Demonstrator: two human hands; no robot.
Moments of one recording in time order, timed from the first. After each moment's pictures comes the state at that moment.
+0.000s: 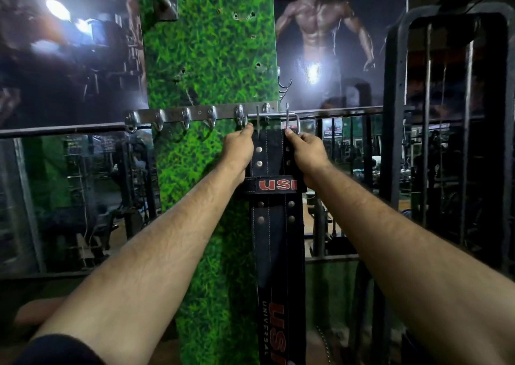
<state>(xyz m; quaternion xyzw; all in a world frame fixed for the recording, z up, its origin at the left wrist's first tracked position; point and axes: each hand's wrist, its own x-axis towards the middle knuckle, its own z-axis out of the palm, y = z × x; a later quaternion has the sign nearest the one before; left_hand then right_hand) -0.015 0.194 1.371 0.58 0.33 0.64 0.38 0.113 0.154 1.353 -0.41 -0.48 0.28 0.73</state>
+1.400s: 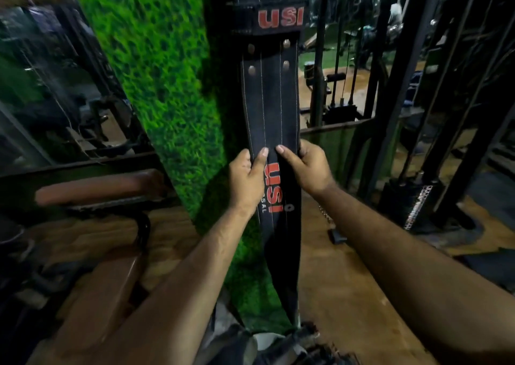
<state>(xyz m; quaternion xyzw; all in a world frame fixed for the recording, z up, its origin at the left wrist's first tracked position) -0.028 0.160 1.038 0.58 0.36 0.60 0.42 0.111 0.138 1.041 -0.54 -0.58 0.20 0.58</state>
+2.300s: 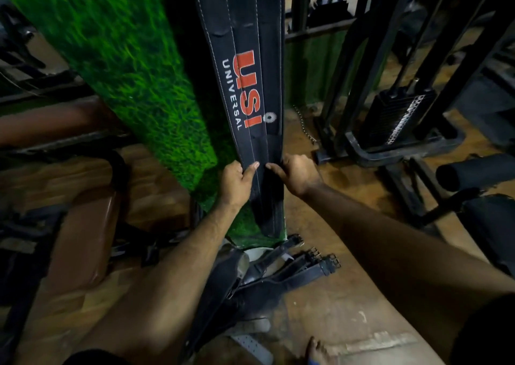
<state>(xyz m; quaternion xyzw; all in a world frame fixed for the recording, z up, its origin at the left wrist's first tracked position) -0.056 0.159 0.829 0.67 0.55 0.37 0.33 0.105 0.115 0.841 -0.73 -0.60 0.22 0.25</state>
